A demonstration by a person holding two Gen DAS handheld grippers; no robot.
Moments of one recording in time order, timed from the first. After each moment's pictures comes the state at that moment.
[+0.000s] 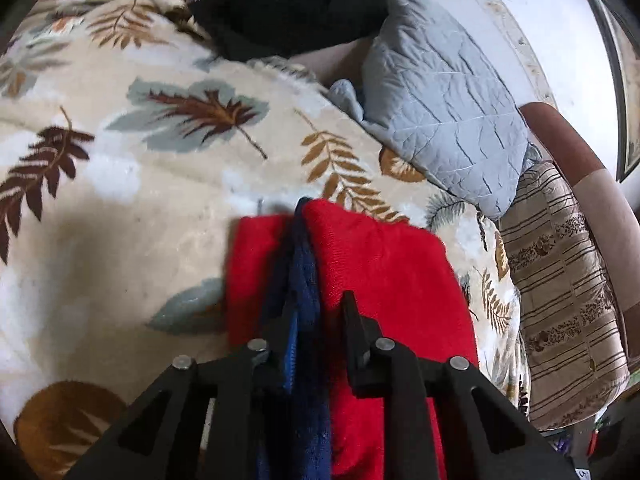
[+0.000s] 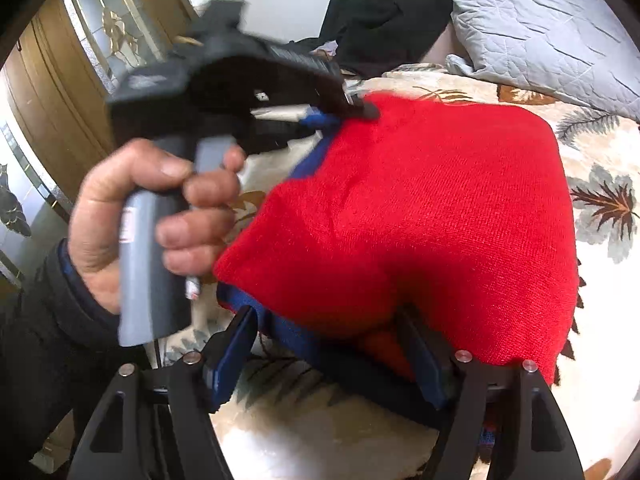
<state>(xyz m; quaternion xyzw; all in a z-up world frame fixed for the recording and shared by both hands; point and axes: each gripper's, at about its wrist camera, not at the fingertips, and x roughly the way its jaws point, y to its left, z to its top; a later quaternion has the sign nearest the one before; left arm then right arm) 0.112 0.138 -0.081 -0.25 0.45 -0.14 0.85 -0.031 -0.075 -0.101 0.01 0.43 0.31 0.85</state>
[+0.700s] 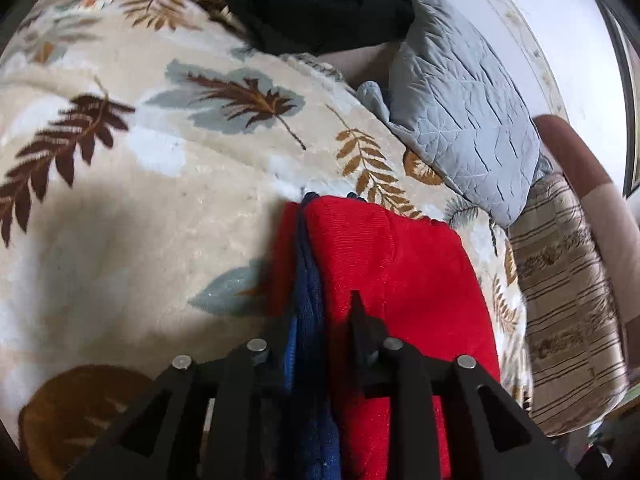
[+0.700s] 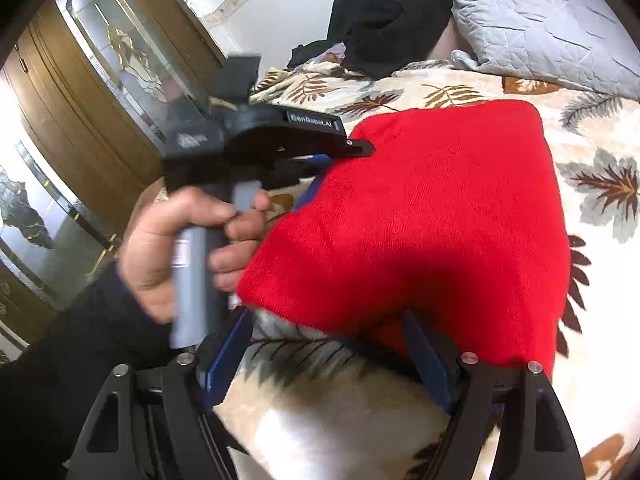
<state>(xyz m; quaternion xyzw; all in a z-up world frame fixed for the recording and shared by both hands) 0.098 0.161 -0.096 -0.26 0.45 -0.12 0.84 -0.043 -0.094 -0.088 0.07 0.43 0.34 0.83</state>
